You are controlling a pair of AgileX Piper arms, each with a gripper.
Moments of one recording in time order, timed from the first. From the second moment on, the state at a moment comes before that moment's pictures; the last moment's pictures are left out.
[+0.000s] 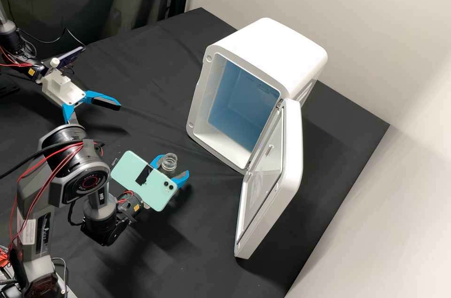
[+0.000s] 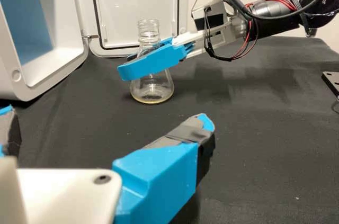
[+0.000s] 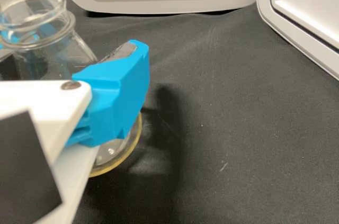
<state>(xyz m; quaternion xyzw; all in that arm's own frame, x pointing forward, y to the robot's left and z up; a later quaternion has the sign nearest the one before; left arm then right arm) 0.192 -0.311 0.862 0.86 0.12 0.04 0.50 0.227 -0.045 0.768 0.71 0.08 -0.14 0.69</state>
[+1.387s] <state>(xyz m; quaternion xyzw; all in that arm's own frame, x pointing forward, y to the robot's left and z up) 0.191 -0.306 0.859 0.85 0.13 0.04 0.51 0.195 -0.018 0.865 0.76 -0.02 0.04 0.65</state>
